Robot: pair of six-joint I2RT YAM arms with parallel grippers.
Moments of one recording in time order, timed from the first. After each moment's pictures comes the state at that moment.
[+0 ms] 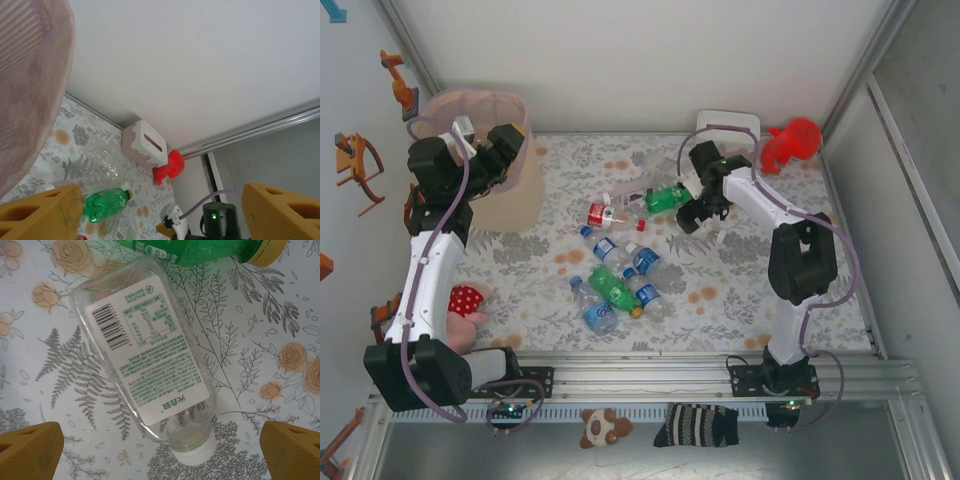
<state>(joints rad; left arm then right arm) 0.03 1.22 1.16 -0.12 0.63 -0.93 0.40 1.93 1.60 -0.97 0.03 -0.30</state>
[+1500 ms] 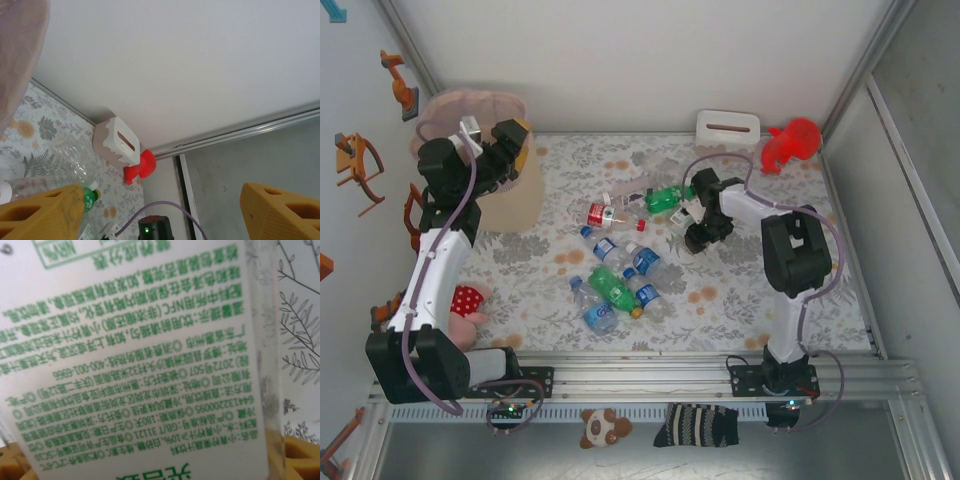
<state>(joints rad) -0.01 1.26 1.12 0.03 0.65 -1.10 0.38 1.97 1.39 -0.86 -0.03 -0.25</state>
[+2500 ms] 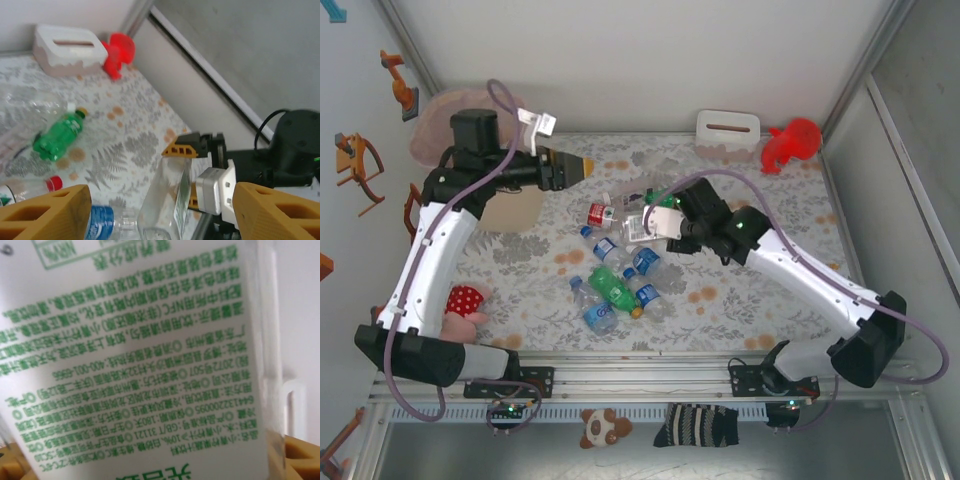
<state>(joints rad) -0.30 1.36 1.59 -0.78 0.88 -0.17 0.82 1.34 1.29 -0.78 0.18 -0.86</state>
